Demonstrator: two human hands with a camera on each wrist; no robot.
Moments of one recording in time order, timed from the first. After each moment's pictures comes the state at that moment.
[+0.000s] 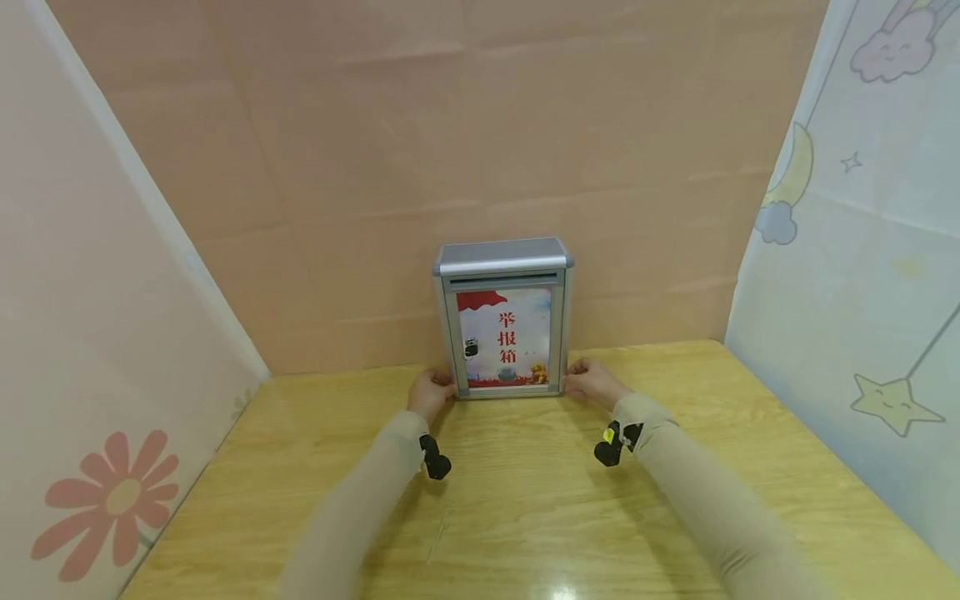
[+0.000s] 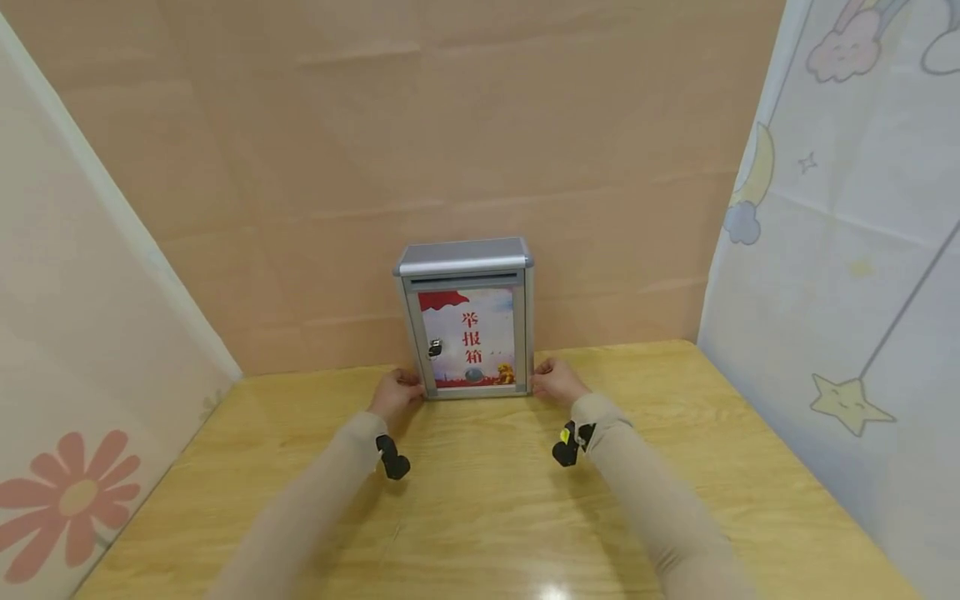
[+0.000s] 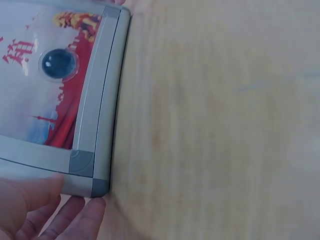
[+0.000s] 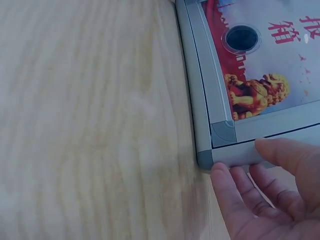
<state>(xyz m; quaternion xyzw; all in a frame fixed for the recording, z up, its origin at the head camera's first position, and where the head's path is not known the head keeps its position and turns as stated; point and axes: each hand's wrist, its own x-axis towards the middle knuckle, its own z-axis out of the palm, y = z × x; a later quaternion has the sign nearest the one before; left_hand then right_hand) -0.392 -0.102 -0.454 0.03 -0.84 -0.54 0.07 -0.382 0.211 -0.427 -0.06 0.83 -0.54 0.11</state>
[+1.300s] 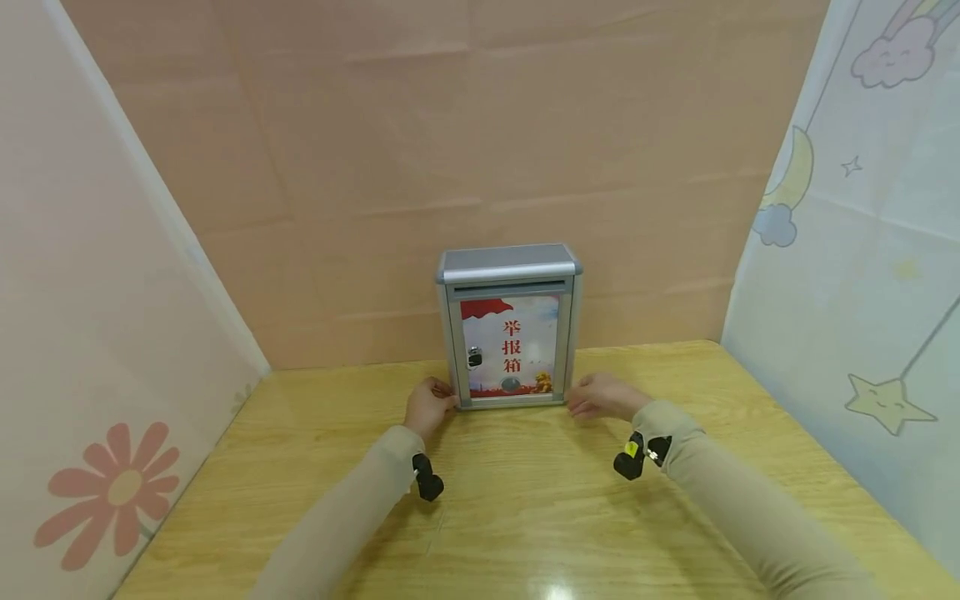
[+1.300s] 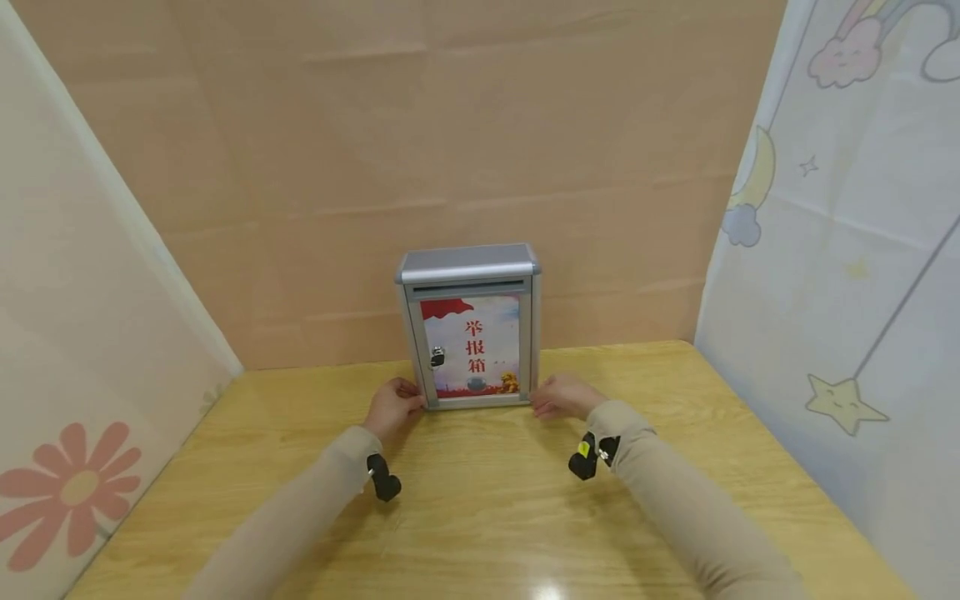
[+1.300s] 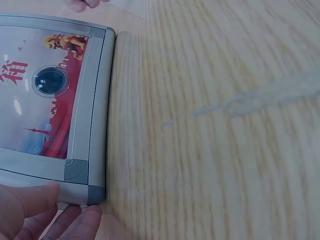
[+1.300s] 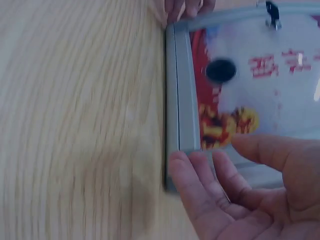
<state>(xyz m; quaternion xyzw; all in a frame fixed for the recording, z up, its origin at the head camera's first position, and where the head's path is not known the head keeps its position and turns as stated) -0.396 -0.110 -0.459 0.00 -0.84 -0.54 0.05 -0.382 0.208 -0.412 -0.07 0.81 -0.53 0.22</state>
